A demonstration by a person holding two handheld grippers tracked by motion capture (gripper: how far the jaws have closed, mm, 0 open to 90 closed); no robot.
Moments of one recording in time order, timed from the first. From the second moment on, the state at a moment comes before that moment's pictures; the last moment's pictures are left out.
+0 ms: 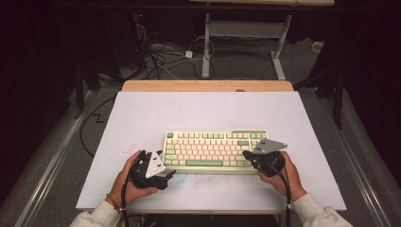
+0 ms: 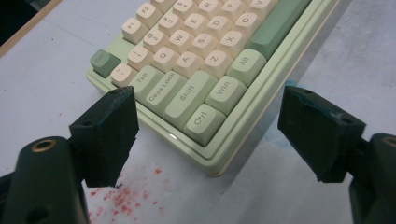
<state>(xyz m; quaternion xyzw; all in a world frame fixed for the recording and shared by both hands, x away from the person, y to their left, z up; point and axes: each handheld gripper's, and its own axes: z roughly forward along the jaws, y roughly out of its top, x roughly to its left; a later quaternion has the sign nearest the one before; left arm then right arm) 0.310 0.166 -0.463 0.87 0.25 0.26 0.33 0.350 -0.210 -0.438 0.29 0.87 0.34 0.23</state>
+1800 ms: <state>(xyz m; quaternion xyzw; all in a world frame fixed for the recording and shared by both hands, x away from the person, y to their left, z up) 0.354 0.116 -0.438 0.90 0.27 0.17 0.31 0.356 -0.205 -0.455 0.28 0.87 0.32 0.24</state>
